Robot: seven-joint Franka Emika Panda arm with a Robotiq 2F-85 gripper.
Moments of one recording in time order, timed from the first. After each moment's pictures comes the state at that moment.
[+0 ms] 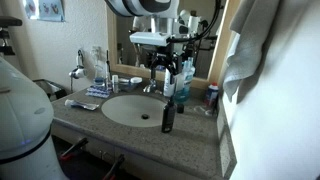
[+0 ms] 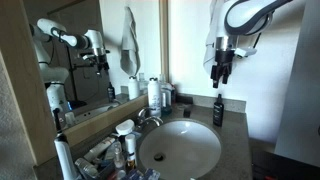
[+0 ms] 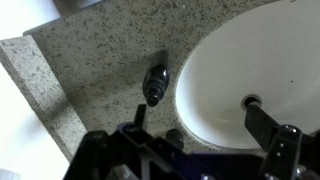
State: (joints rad) arm -0.23 -0.52 -0.25 -2.49 -0.18 2.08 -0.10
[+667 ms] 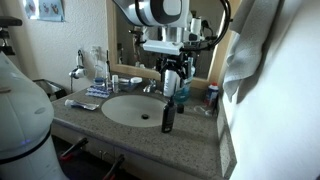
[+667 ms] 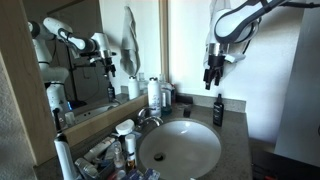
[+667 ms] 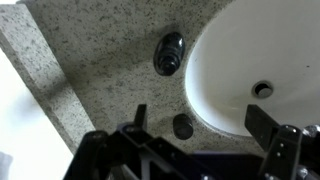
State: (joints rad) arm -0.22 -0.36 -0.29 -2.42 -0.15 2.20 -0.16
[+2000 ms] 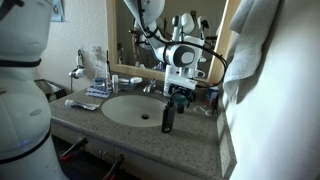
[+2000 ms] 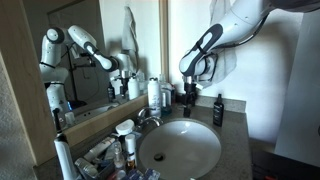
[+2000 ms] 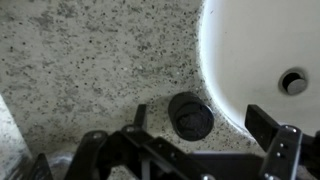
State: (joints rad) arm -0.27 0.30 -0.21 -2.05 0.11 2.36 -0.41
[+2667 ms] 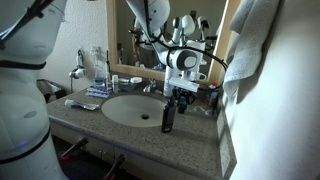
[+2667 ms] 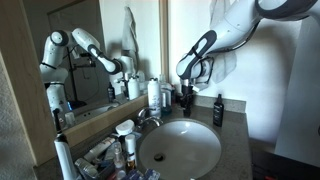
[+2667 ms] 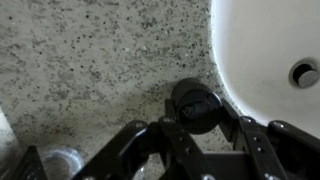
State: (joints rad) arm -0.33 0.39 -0.16 -1.96 0.11 2.36 -0.41
